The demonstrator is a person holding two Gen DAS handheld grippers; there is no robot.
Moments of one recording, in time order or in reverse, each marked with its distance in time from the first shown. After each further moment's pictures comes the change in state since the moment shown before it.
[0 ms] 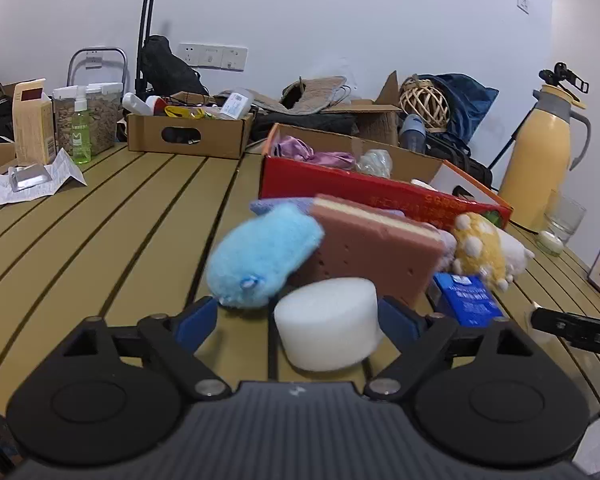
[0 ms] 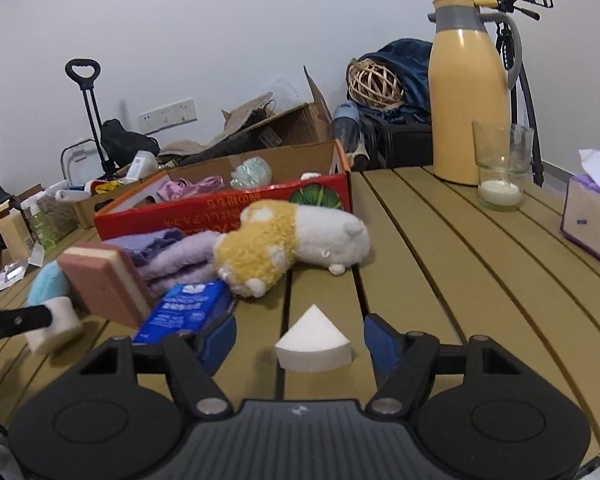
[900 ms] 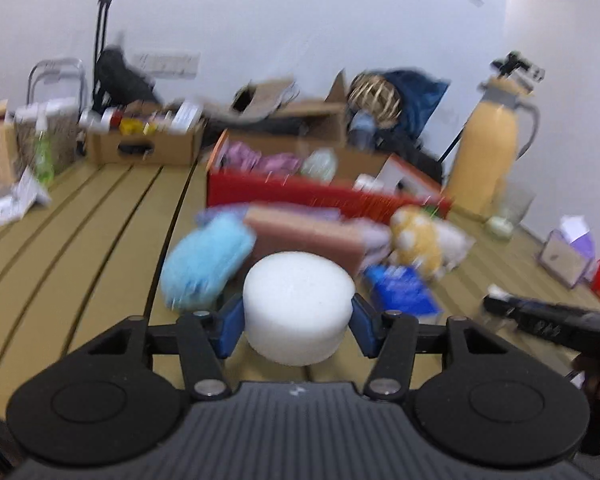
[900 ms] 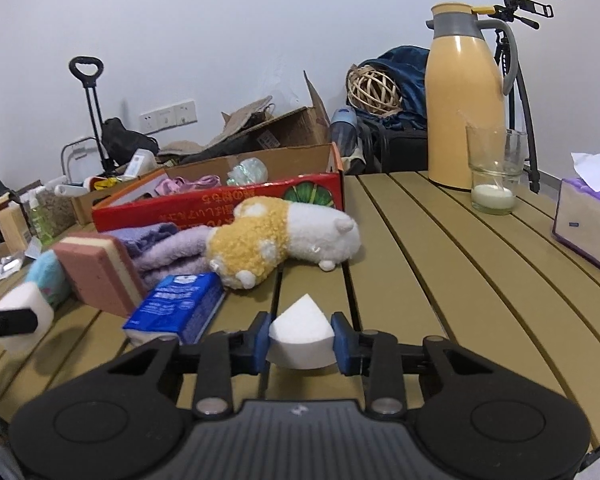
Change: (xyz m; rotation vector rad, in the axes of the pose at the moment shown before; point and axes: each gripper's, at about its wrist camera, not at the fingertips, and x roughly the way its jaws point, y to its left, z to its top) left arm -0.035 -0.024 0.013 0.070 -0.017 -0.118; right arm -0.012 -0.005 -0.008 -0.028 -0.032 -0.001
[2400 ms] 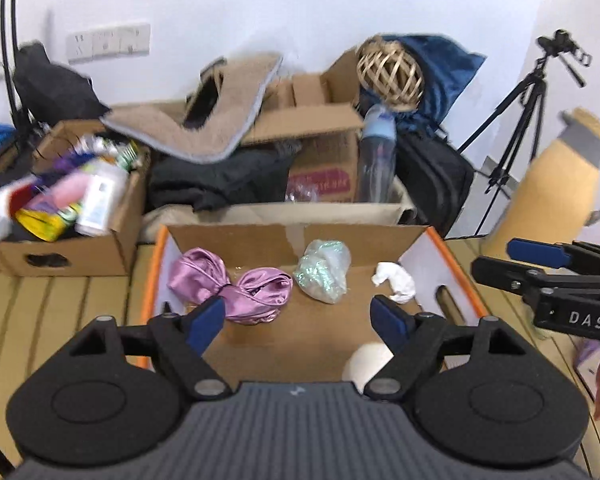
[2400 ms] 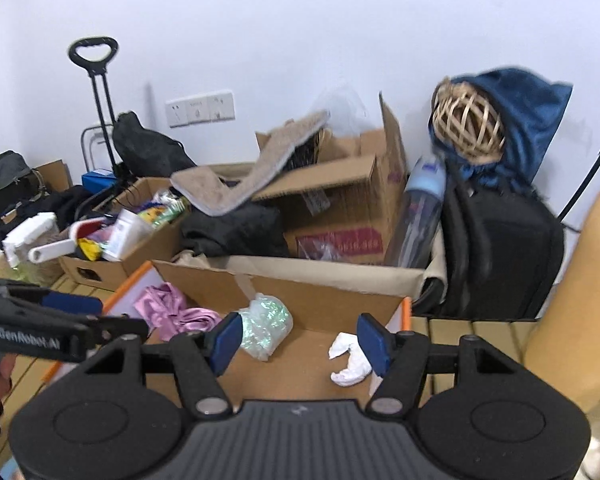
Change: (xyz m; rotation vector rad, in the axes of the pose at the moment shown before) left arm 0.211 0.000 0.230 0.032 0.241 -0.012; right arm 0.187 0.014 0.261 -0.160 0.123 0.145
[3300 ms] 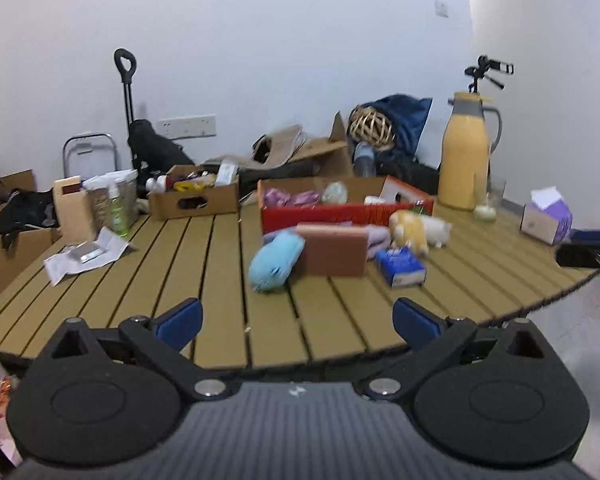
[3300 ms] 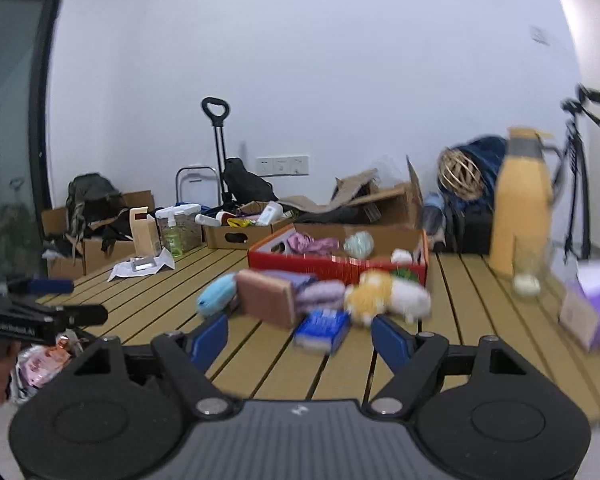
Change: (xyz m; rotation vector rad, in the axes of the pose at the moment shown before) left arm -0.299 -0.010 -0.351 0.126 -0.327 0.142; right arm -0.342 0.125 -0.299 -0.031 -0.266 0.075
